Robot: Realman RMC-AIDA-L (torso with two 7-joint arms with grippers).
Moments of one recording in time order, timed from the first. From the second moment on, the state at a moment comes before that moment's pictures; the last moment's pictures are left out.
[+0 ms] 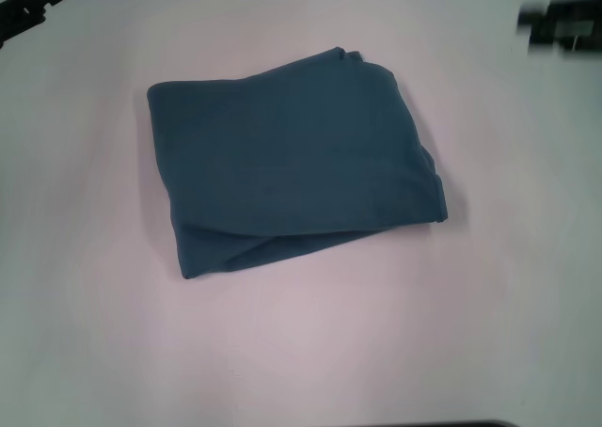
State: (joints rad) left arm -0.44 -2.07 -2.74 -0.80 -1.38 1.71 -2.39; right arm 0.58 1.89 -0.50 -0.74 -2.12 -1.65 2.39
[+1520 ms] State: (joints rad) left arm -0.44 -2.12 -2.73 -0.80 -1.38 1.69 -2.31; right arm 0.78 1.91 -0.67 -0.54 -2.36 -1.35 2.57
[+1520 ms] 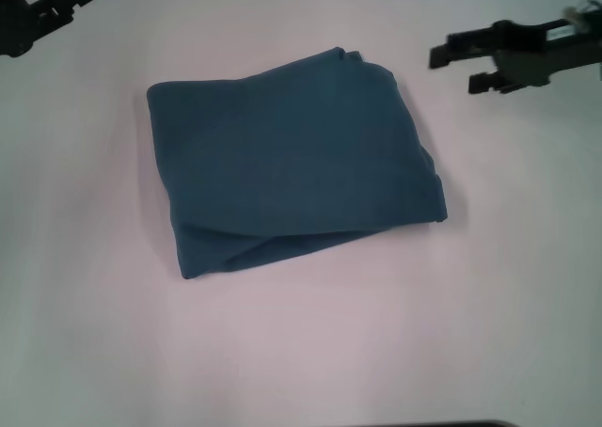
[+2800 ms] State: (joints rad) left arm -0.45 -2.08 -2.73 -0.80 -1.38 1.67 -2.33; right arm 0.99 1.98 -0.73 -0.31 -2.48 -1.07 2.74
